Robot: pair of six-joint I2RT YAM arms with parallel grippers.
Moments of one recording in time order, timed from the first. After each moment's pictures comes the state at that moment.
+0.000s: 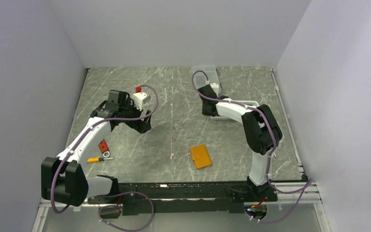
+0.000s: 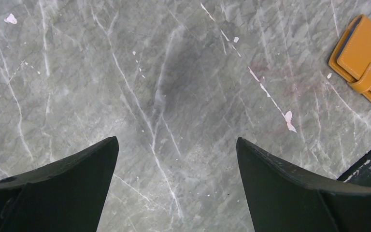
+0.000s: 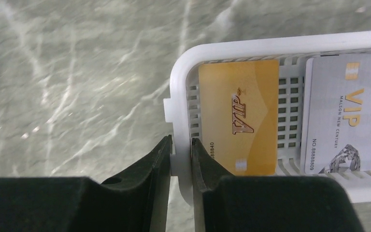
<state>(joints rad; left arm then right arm) -0.22 1.26 0.94 -0.56 0.40 0.27 0.49 1.92 1.25 -0.31 0.36 0.46</state>
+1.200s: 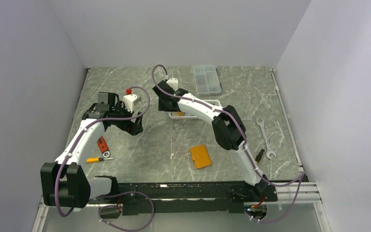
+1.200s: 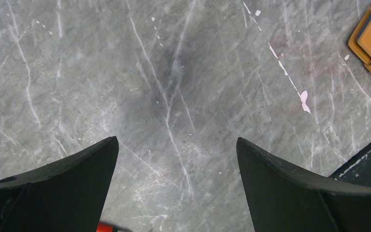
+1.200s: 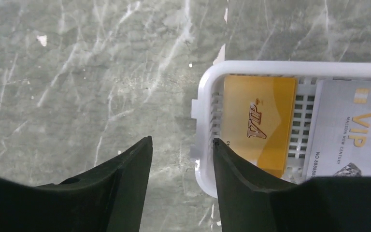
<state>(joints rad) -0.07 1.23 0.91 -0.63 0.46 0.36 0.82 2.30 1.96 -0.61 0.36 0.73</state>
